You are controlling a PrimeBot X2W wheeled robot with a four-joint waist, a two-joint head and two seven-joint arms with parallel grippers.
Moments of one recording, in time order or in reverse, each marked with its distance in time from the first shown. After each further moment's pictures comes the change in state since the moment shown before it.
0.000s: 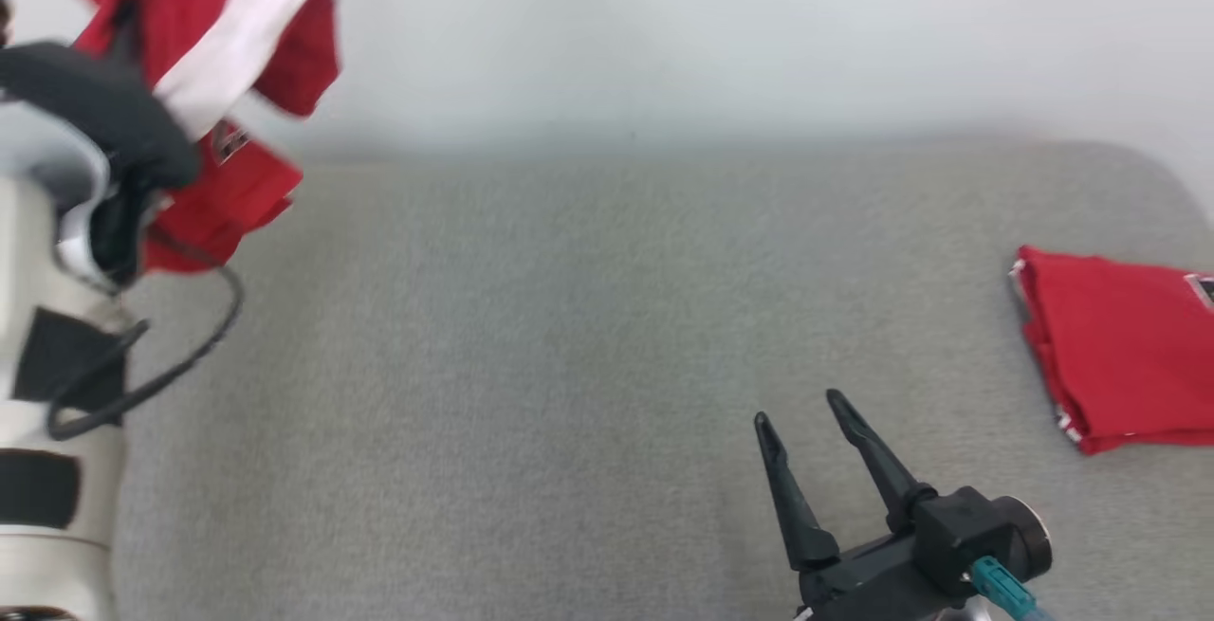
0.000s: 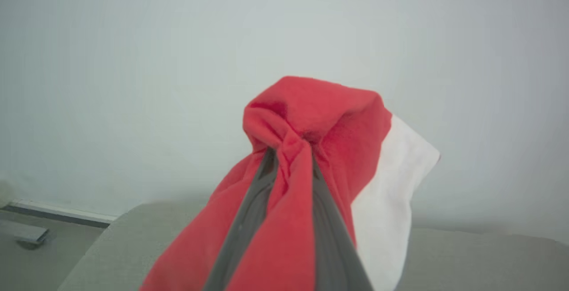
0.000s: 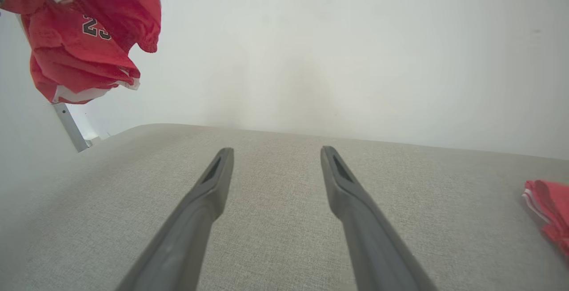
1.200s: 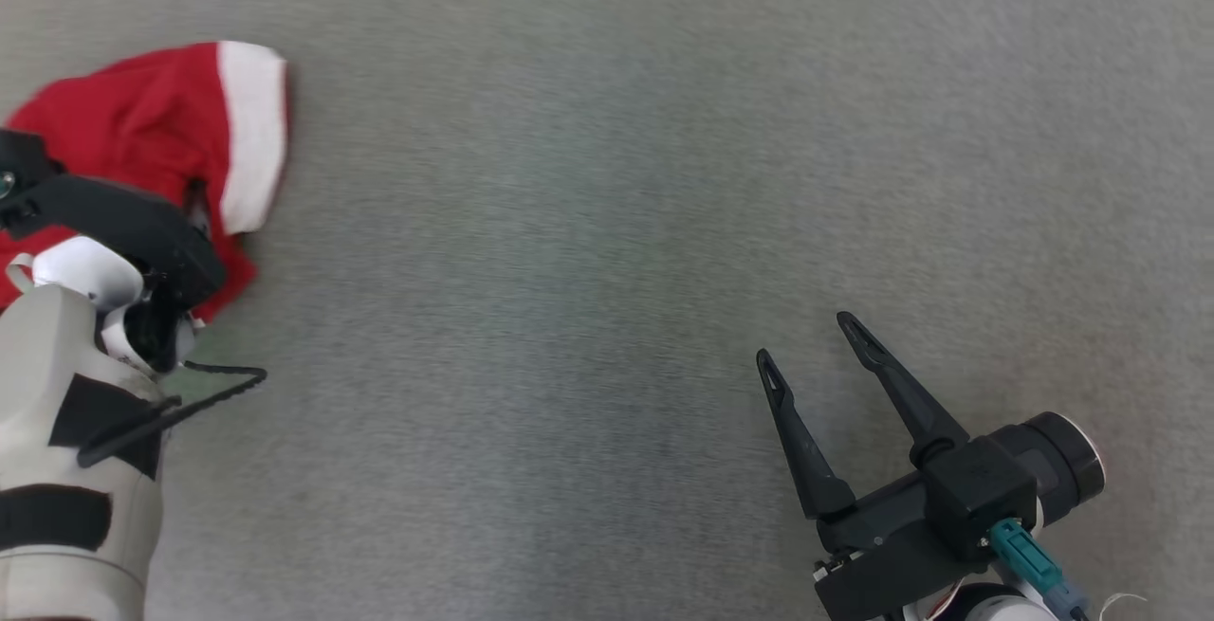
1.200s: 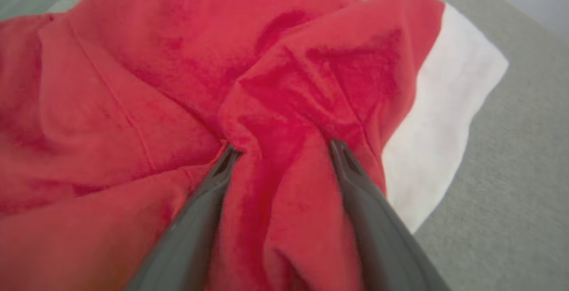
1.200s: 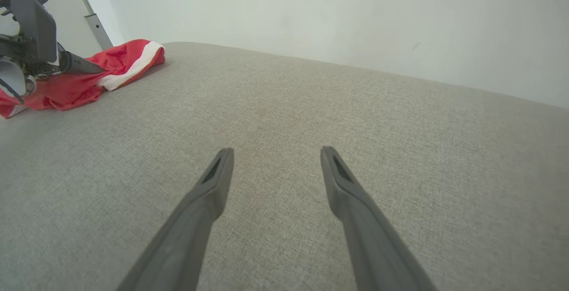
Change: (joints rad) left arm 0.031 -0.065 0.135 0.292 -0.011 0.037 0.108; right arm -0.038 -0.089 0.026 -0.244 -0.104 0.000 0.164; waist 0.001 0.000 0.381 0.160
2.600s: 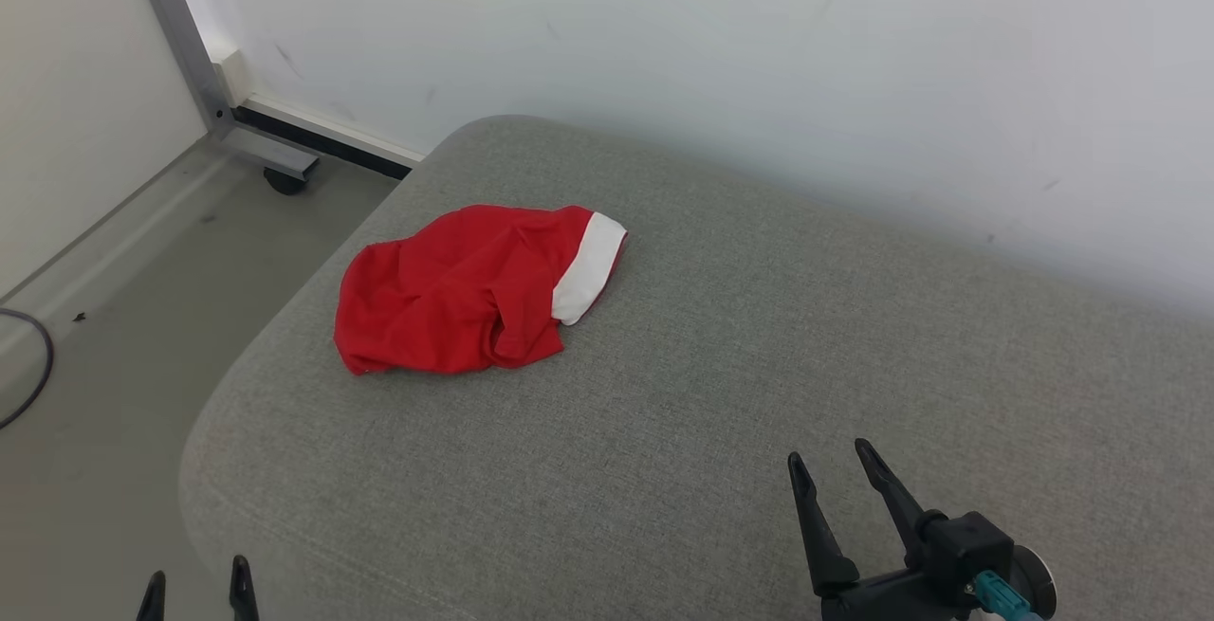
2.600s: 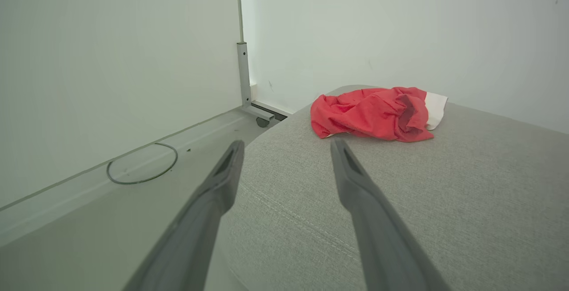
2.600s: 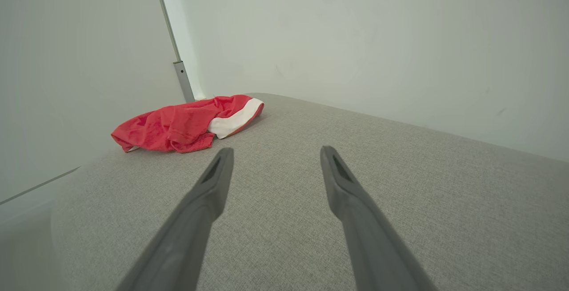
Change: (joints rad) left arm 1.194 -0.179 0.142 -1.061 0.391 -0.037 -0.504; right arm 0.005 0.090 -0.103 0.515 0.137 0.000 -0.274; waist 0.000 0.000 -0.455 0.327
